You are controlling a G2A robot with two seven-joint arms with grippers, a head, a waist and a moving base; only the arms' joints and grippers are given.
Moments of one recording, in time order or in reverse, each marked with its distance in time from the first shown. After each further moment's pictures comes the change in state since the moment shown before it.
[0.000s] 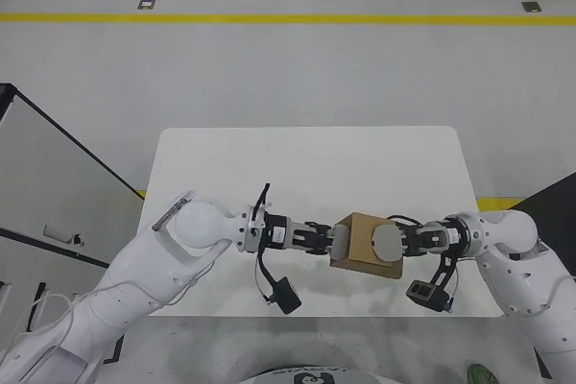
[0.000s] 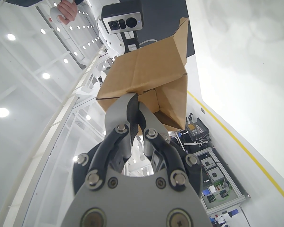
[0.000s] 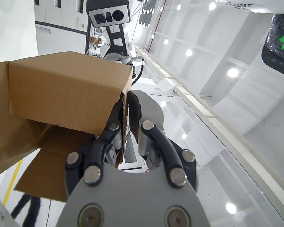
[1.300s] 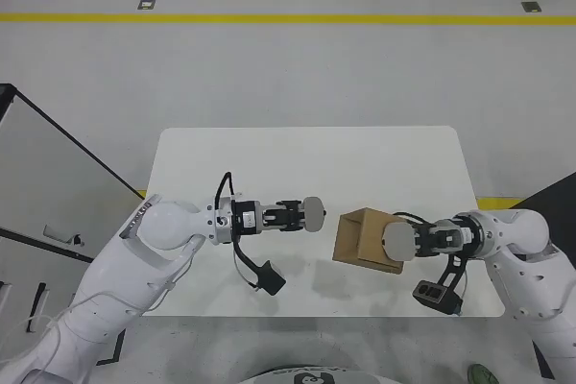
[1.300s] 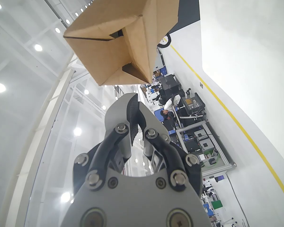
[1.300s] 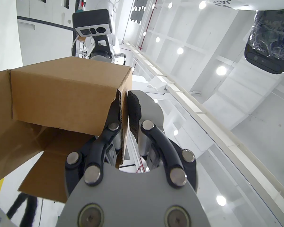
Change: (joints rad) left arm 0.142 0.044 -0.204 -0.050 -0.022 0.014 -0.081; right arm -0.023 0.002 0.067 -0.062 0.075 -0.019 -0.020
